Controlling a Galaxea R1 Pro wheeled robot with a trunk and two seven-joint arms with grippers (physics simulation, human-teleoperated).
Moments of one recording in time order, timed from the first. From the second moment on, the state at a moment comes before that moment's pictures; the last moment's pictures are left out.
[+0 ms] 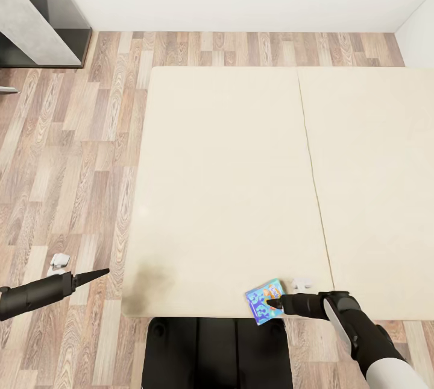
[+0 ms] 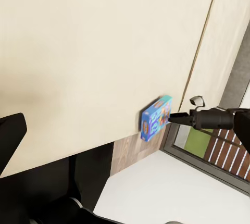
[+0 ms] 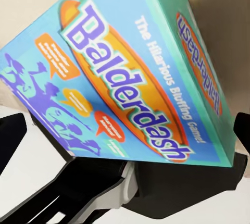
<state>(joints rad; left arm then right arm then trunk) -0.36 0.36 0.48 -1.27 0.03 0.93 -1.41 -0.51 -0.16 0.01 -0.83 -0.08 0.67 0.59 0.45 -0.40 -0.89</state>
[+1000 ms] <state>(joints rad) -0.36 0.36 0.48 -1.27 0.03 0.93 -1.41 -0.51 -0.15 0.01 -0.82 -0.07 0.67 0.59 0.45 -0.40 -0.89</state>
